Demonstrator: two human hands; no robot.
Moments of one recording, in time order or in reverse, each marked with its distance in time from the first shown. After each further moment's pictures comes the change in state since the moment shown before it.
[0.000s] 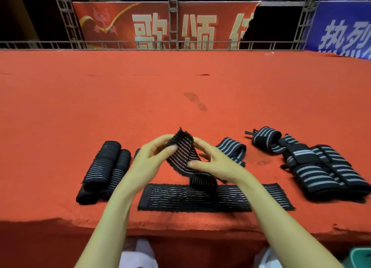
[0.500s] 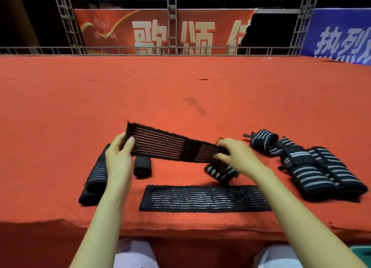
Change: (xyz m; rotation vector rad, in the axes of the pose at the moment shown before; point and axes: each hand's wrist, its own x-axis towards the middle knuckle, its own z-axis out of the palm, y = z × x) left_hand 0.005 -0.033 -0.041 -0.124 0.692 -0.083; right_hand -0.010 0.018 -0.049 -0.865 0.296 0.134
